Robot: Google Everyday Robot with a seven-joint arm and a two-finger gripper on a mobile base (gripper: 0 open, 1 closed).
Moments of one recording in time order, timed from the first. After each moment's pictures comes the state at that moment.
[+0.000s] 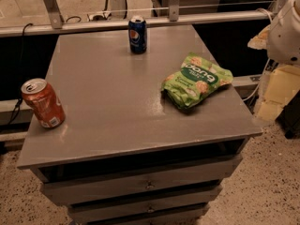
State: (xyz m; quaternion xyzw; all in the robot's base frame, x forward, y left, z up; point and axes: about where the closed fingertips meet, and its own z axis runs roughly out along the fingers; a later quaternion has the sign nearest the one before) arm 0.438 -0.217 0.976 -0.60 0.78 -0.03 0.16
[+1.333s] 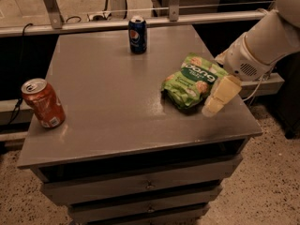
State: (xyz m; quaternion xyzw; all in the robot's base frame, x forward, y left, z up) arm 0.531 -0.180 0.892 -0.54 0.80 0.07 0.24
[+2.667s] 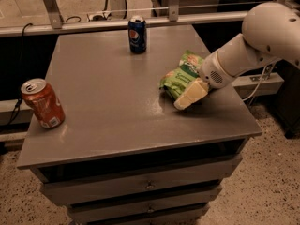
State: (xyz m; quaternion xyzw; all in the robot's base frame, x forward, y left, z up) arm 0.584 -0.134 0.831 -0.48 0.82 0.15 0.27
